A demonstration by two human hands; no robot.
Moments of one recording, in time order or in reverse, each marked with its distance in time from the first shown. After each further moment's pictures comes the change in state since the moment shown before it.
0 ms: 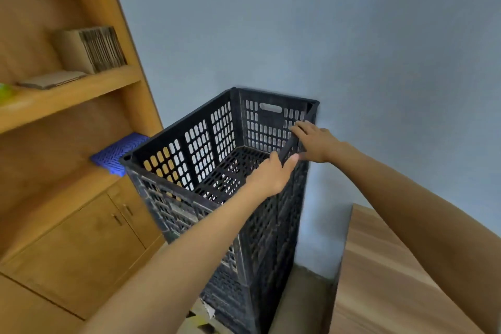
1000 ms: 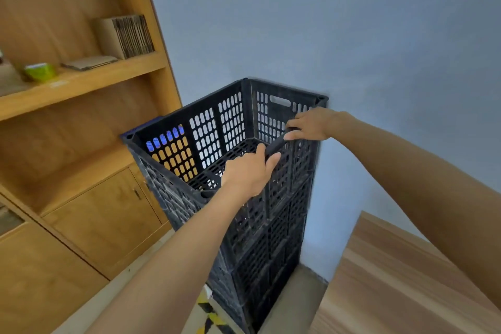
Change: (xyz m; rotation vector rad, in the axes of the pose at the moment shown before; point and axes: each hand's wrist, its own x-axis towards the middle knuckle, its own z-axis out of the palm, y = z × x) left_hand -0.012 0.008 0.019 0.471 0.337 -0.098; right_hand 0.036 0.040 -0.032 -0.231 -0.132 -0.358
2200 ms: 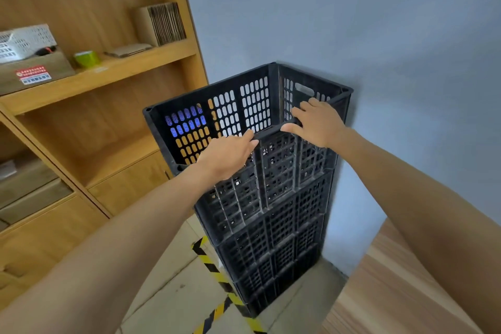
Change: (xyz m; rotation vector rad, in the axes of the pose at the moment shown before) left_hand -0.015 -0.068 -0.014 0.105 0.065 0.095; right_hand 0.010 -0.058 0.028 0.137 0.487 0.026
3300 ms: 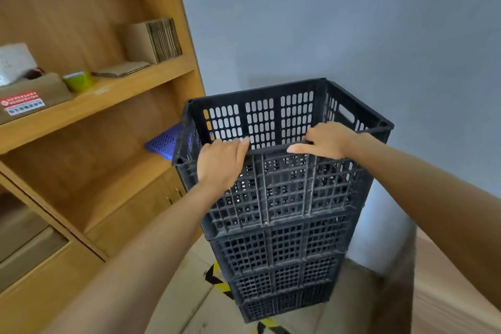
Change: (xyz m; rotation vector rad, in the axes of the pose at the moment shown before) left_hand -0.031 -0.222 0.017 0.078 0.333 0.081; right_hand 0.057 -0.174 -0.029 0.027 -0.235 0.100
